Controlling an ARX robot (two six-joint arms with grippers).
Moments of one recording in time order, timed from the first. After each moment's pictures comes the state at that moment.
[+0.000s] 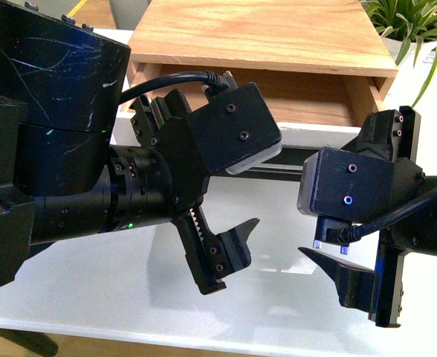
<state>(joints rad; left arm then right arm) -0.52 1.99 0.69 0.77 0.34 0.63 0.31 1.80 0.54 0.53 -0.34 -1.14</state>
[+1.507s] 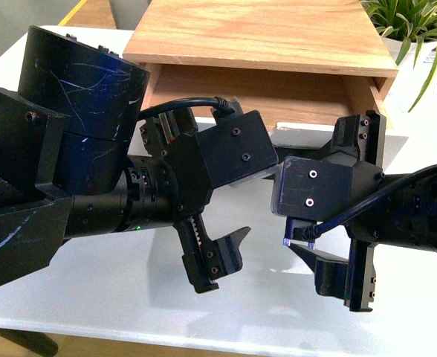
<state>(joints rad) -0.50 2.08 0.76 0.71 0.32 0.72 0.35 1.91 0.62 0.57 -0.26 -1.17</state>
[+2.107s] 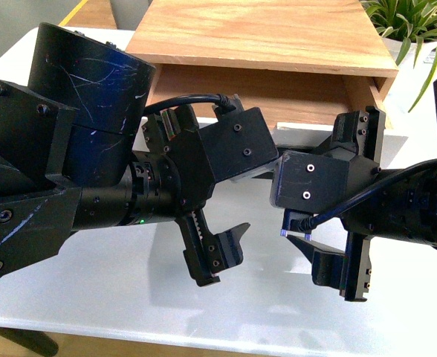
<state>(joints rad) -0.50 2.09 0.78 0.70 0.32 0.72 0.34 1.94 0.63 0.60 -0.25 -1.17</state>
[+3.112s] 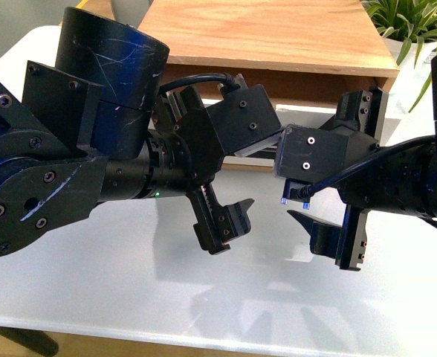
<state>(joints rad) -0.49 2.15 0.89 0.68 0.31 0.71 0.31 1.98 0.71 0.61 -0.23 -1.16</state>
